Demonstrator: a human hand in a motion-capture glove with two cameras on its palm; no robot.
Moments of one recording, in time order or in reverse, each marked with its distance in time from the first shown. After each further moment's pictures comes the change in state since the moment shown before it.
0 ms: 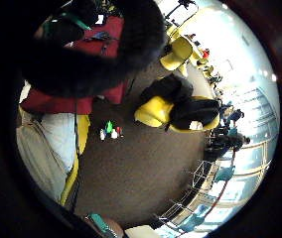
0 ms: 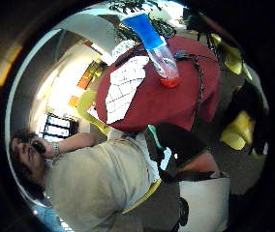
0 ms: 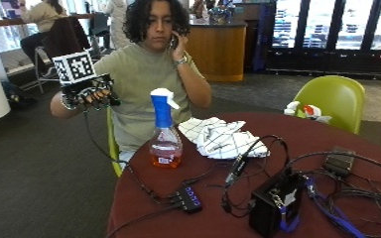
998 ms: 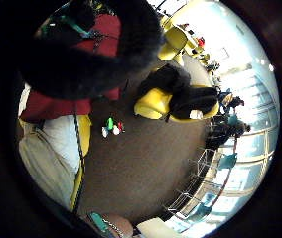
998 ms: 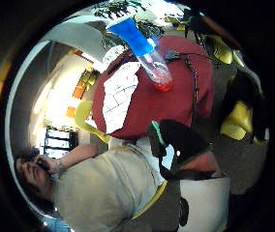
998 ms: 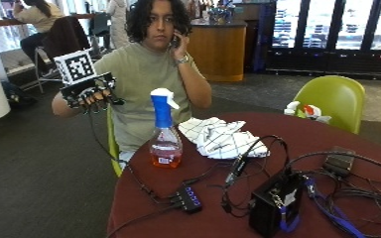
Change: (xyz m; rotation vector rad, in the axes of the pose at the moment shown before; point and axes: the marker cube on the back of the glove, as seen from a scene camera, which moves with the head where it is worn) arm -0.003 -0.013 -0.001 0.003 -0.048 0.120
